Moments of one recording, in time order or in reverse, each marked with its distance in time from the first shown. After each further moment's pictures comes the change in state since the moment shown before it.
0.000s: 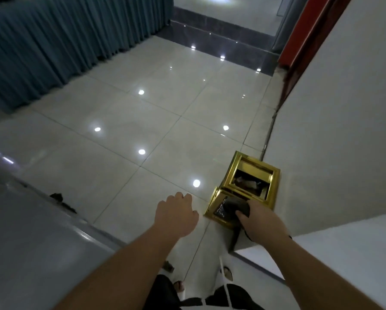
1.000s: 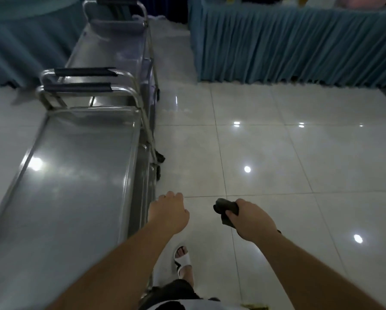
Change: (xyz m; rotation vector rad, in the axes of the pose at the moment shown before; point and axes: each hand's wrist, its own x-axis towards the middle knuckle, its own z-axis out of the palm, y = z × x) left_hand 0.128 -0.237 -0.090 -0.463 0.013 -1.022; right_hand 0.328 -0.400 -0.001 -0.522 -0.373 -0.936
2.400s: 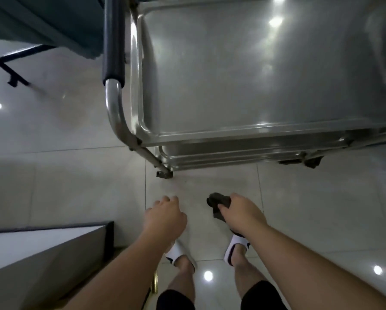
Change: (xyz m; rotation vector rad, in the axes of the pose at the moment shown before) left_hand -0.018 0.058 0.273 -1.171 -0.074 -1.277; right_hand 0.157 -0.126 0.207 -0.899 -0.582 -0.956
